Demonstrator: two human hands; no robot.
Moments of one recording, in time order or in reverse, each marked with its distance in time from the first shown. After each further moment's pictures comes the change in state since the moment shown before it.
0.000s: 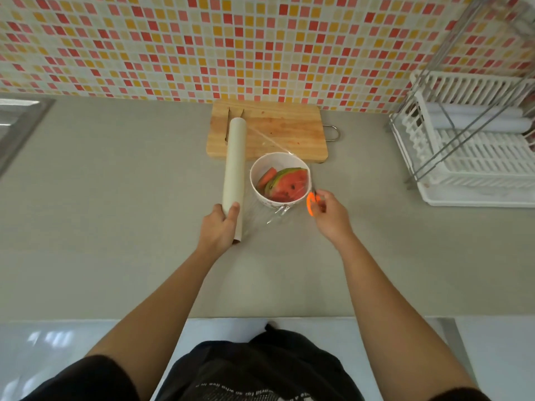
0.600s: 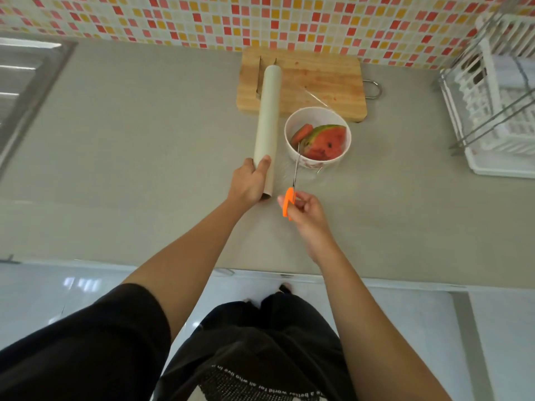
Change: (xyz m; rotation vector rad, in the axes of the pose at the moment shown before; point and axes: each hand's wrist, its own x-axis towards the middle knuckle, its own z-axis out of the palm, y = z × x) left_hand 0.004 -0.002 -0.008 -0.045 -0.041 0.003; right_hand -0.101 -0.025 0.093 0.697 -0.234 0.169
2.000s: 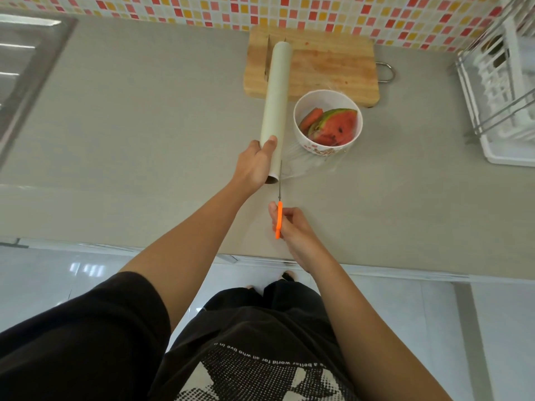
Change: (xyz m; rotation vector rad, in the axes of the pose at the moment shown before) left_hand -0.006 0.008 -0.012 -0.106 -0.097 -0.067; right_hand -0.034 0.024 0.020 -0.166 -0.200 0.285
